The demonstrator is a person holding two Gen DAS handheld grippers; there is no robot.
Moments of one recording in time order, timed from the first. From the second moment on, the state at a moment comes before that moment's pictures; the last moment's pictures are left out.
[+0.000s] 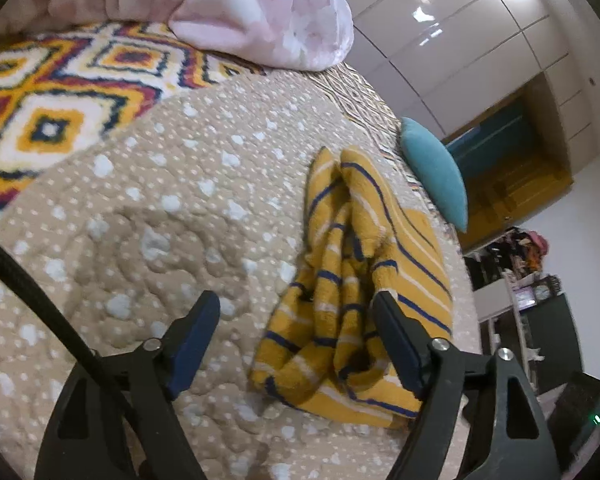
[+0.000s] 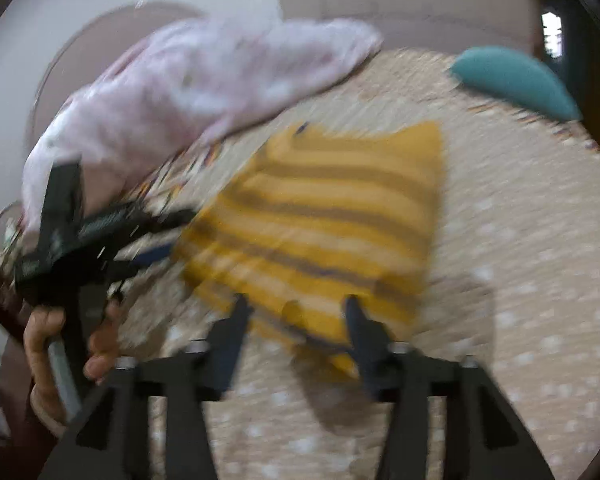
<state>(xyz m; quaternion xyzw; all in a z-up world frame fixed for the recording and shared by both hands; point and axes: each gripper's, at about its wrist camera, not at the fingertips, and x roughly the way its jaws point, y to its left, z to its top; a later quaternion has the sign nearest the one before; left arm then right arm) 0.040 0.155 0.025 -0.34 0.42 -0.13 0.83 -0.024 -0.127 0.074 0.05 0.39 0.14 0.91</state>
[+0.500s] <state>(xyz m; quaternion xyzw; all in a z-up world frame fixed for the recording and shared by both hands) 0.058 0.140 0.013 -0.38 0.42 -0.21 0.79 0.073 -0.175 -0.008 0.33 0.44 0.18 0.81</state>
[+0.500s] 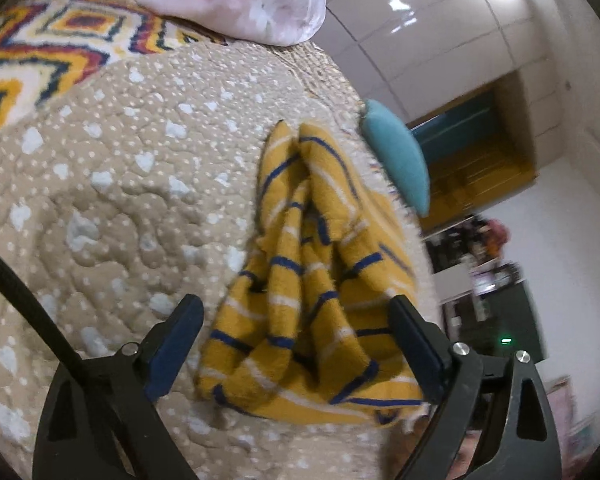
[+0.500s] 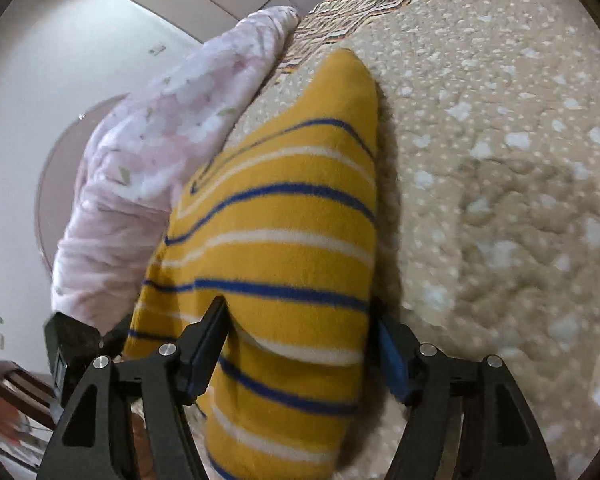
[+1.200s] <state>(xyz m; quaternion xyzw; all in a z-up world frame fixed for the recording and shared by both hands) 0.053 0.045 0.028 -0.25 0.47 -0.23 0.82 0.020 -0.215 0.062 0.15 0.40 0.05 0.90</state>
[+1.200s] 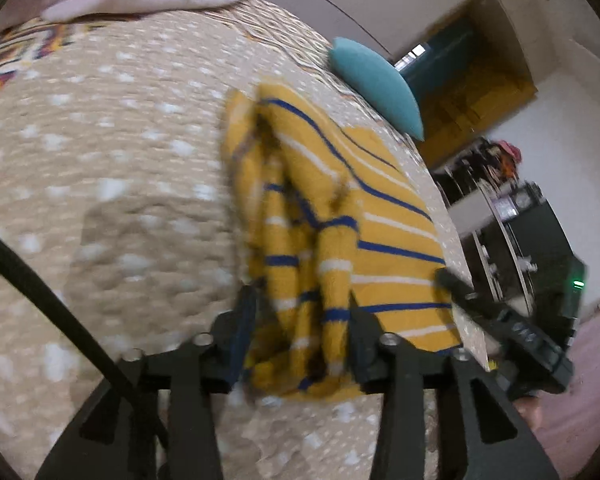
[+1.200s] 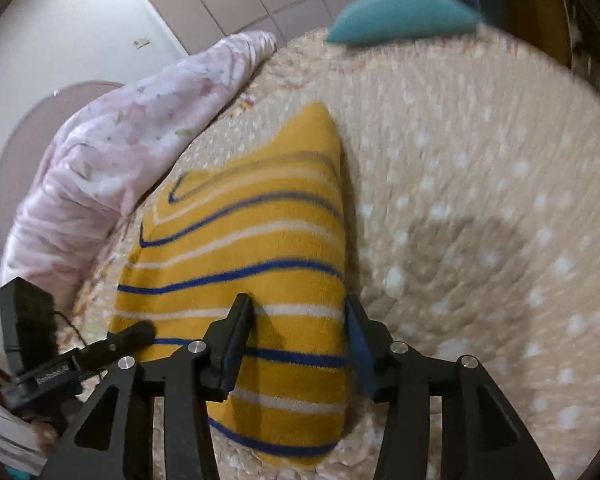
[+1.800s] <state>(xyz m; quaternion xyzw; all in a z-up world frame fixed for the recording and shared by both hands) 0.021 0.140 0.061 -0.21 0.35 -0.05 0.91 0.095 -0.060 0.035 0.01 0.45 0.13 0.88</state>
